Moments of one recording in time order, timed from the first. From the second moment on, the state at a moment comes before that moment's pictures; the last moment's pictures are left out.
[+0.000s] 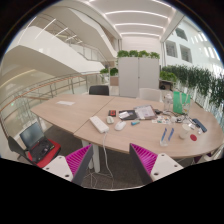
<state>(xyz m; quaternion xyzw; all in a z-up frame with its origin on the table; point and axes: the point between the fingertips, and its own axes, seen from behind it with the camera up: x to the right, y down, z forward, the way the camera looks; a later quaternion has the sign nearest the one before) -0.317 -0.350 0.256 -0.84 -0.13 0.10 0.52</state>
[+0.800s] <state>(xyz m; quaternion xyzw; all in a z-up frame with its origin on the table) -0.072 -0.119 0.136 -0.80 0.01 -0.03 0.60</state>
